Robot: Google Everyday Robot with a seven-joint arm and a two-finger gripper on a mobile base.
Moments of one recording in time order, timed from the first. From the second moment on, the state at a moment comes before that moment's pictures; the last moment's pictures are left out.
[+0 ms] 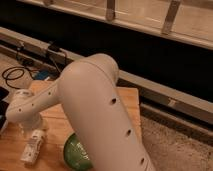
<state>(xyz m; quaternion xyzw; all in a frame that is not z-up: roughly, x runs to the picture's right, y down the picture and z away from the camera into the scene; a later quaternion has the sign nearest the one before) -0.364 0.222 0.753 -0.32 0.10 0.52 0.78</state>
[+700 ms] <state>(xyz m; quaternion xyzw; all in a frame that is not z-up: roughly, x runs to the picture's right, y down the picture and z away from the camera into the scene) -0.366 0.248 0.780 -0.34 0.11 0.53 0.77</state>
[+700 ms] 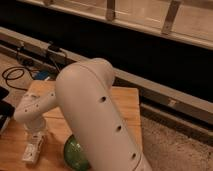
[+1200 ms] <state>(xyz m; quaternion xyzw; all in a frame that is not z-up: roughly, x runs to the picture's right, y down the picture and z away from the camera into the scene) -0.346 0.205 0.754 -0.30 0.11 0.53 0.78</state>
